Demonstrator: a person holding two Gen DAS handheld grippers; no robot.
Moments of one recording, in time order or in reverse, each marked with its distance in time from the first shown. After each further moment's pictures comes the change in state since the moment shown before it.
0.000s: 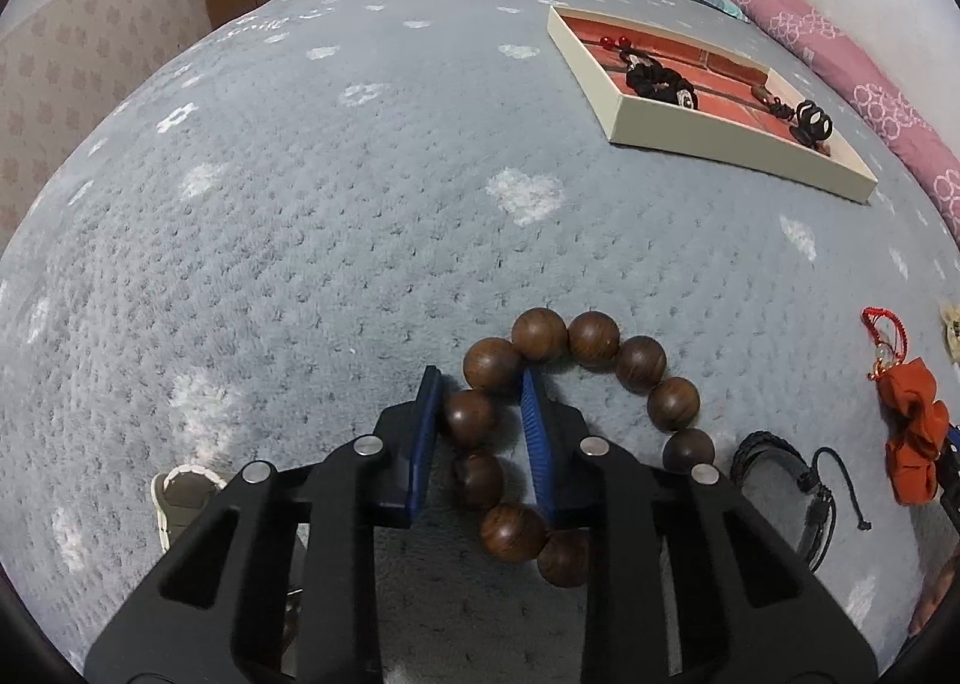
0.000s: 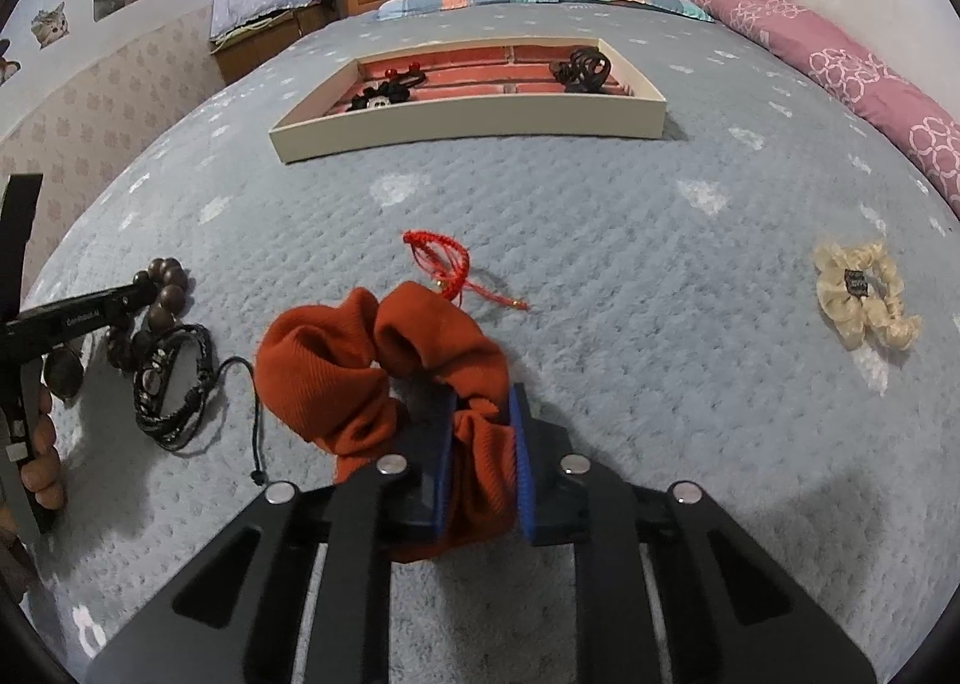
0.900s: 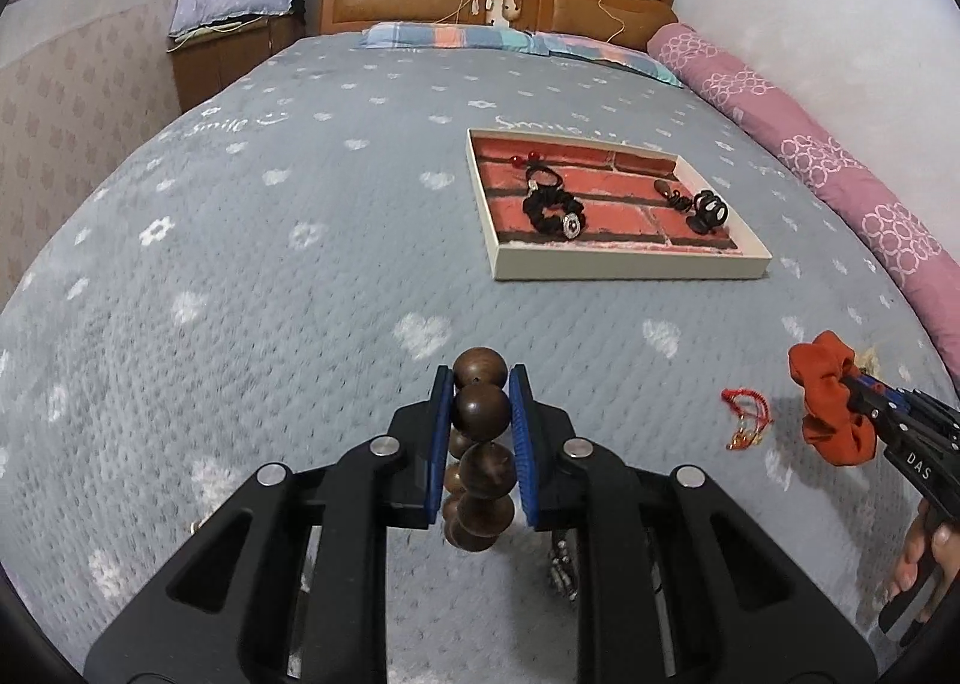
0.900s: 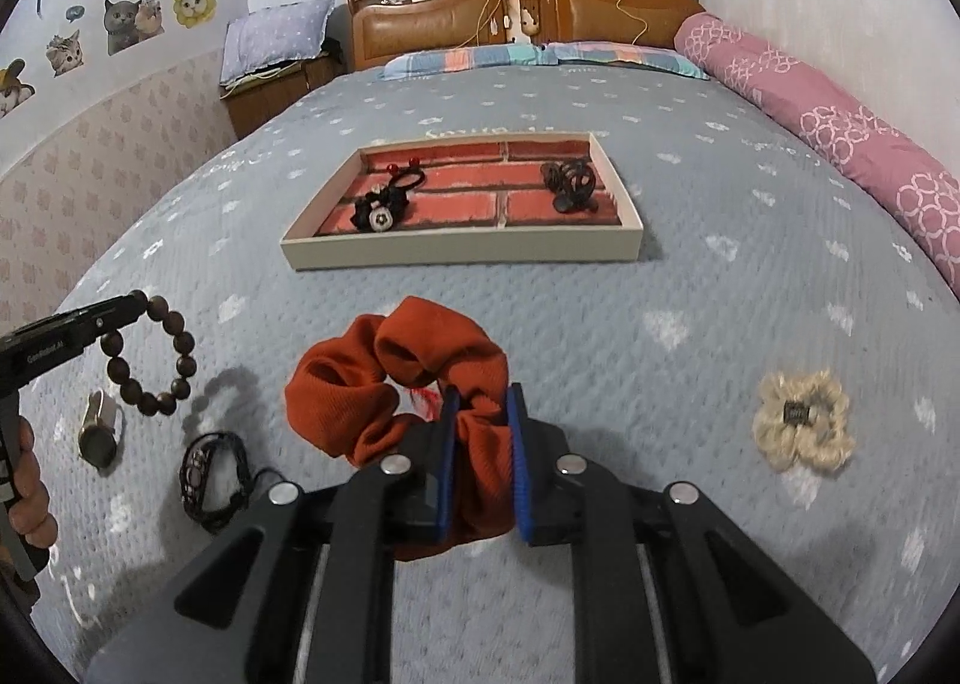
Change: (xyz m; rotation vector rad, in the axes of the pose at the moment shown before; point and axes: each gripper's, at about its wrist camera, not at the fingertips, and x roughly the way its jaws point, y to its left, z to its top) left arm -0.084 -0.037 0.032 0.043 -0.174 -0.114; right arm -0.042 -0.010 0.058 -0.016 -0.124 0.004
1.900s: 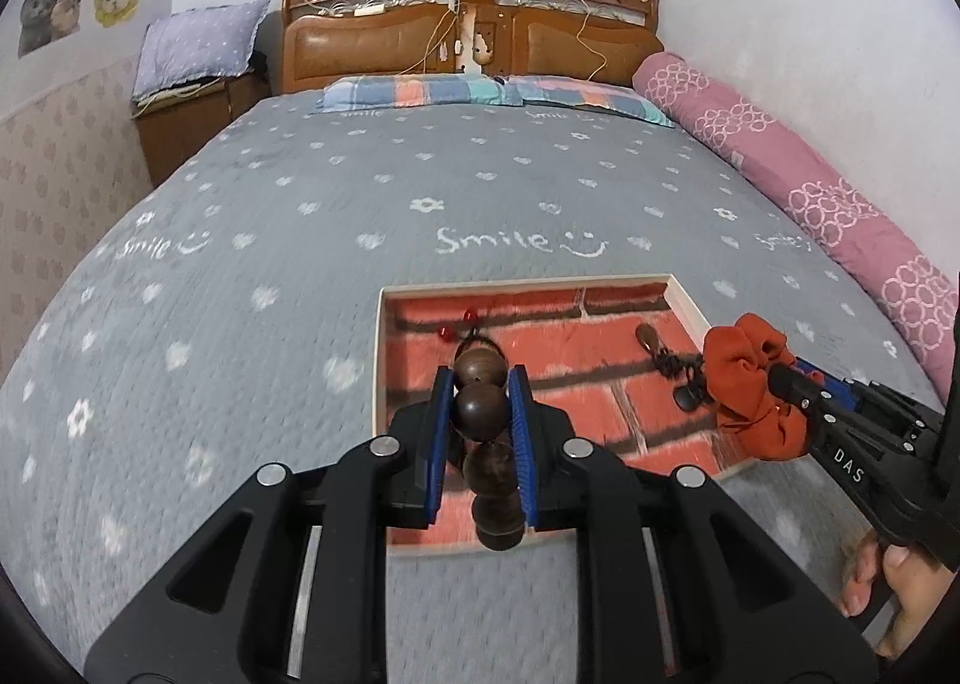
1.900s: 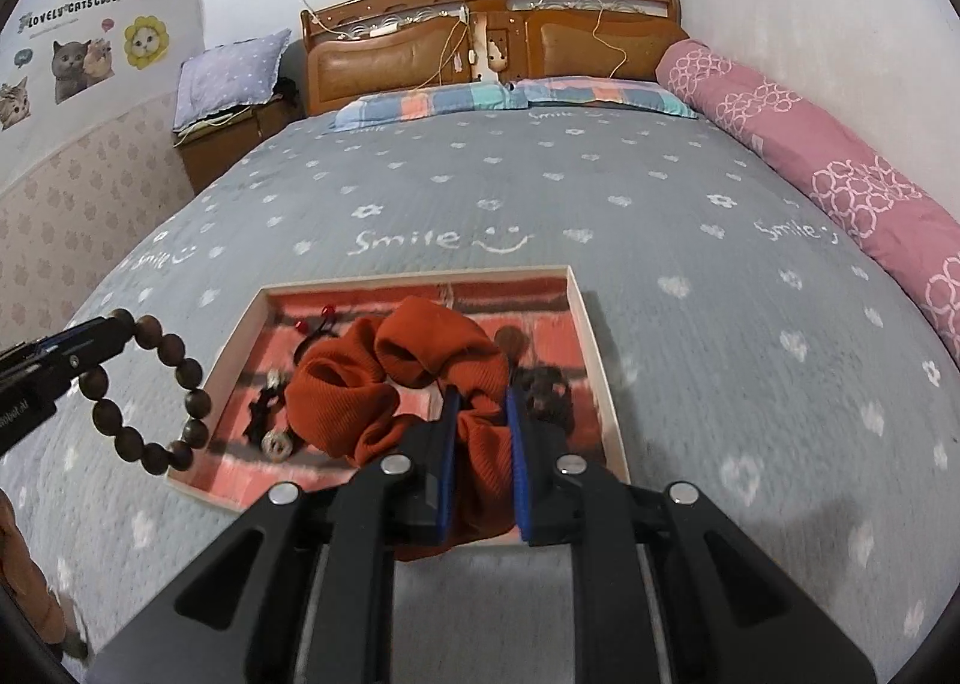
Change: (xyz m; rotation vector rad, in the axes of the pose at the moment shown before) left arm 0.102 -0.083 0.169 0.063 -0.088 0.006; right arm 0.115 -0.035 0.169 0.035 -0.067 -0.061
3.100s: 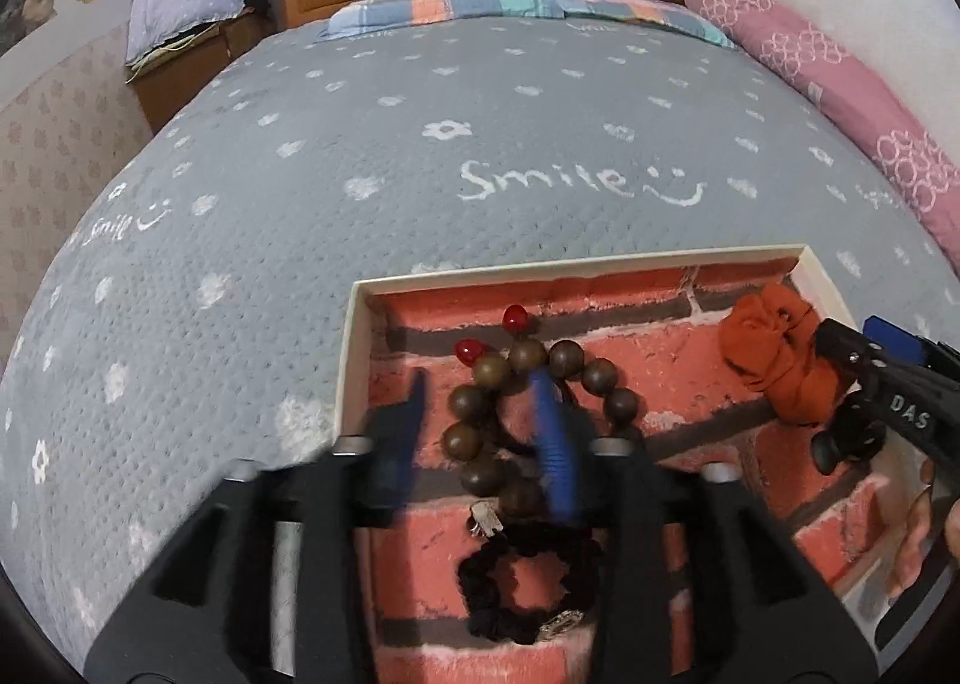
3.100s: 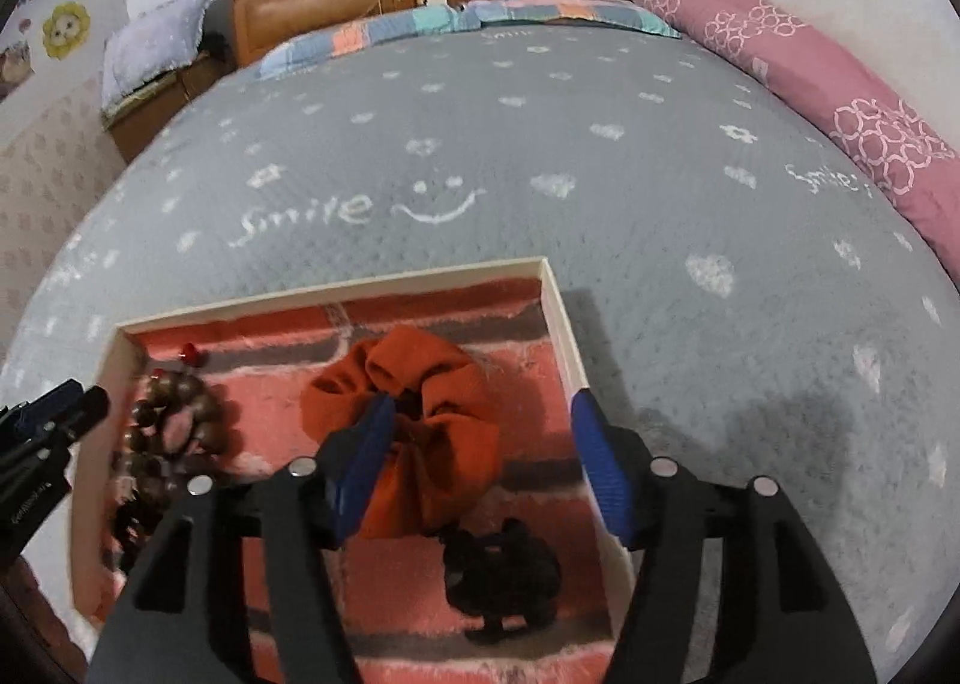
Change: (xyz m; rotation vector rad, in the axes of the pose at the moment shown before) left arm 0.148 0.009 0.029 0.011 0.184 0.110; right arm 0.144 -0.033 0.044 0.079 0.177 -0.071
